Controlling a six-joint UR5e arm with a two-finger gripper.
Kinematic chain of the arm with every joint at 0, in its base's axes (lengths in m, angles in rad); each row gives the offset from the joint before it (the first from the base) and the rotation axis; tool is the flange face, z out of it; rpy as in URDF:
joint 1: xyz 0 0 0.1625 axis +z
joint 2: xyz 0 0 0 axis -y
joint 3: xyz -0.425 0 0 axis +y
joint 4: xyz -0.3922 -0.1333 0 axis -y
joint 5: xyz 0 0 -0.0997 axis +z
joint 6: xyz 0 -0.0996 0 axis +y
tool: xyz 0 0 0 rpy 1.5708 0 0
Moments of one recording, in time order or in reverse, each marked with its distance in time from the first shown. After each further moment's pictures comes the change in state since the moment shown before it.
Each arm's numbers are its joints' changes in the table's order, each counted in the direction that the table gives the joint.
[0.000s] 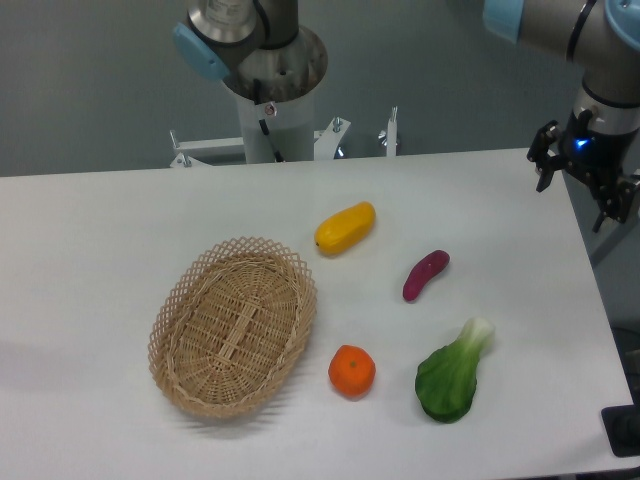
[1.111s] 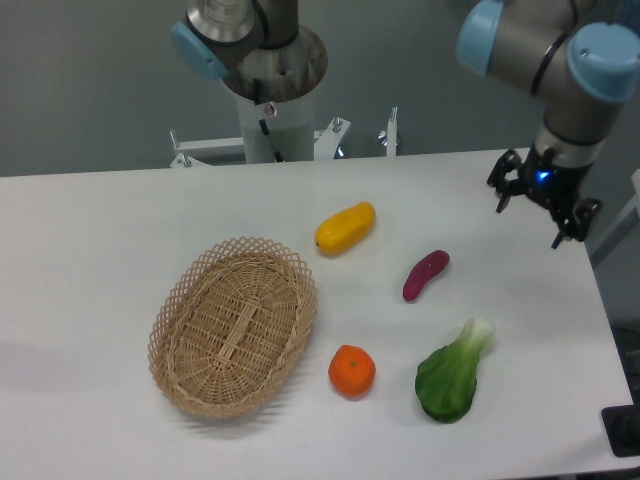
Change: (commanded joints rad) arm -0.041 -0.006 0.316 0.314 -0.002 0.193
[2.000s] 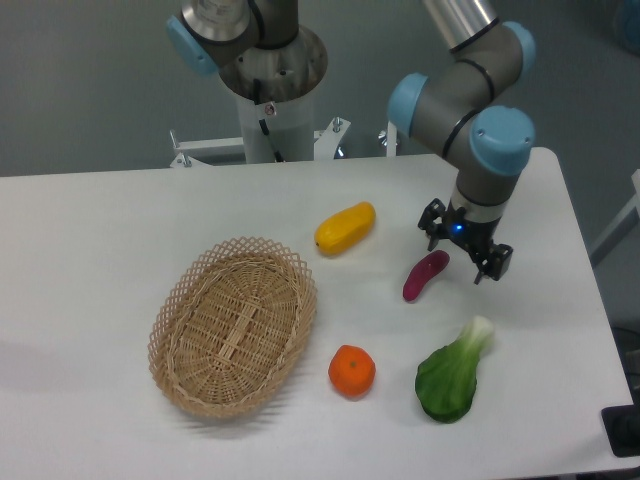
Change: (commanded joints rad) arm -0.083 -0.026 0.180 0.106 -0.012 0.074
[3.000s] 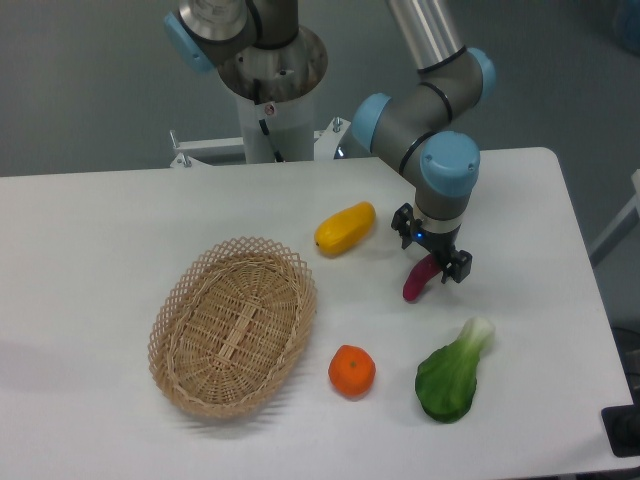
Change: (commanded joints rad) arm -0.038 -0.032 0.081 0.127 -0.094 -0.026
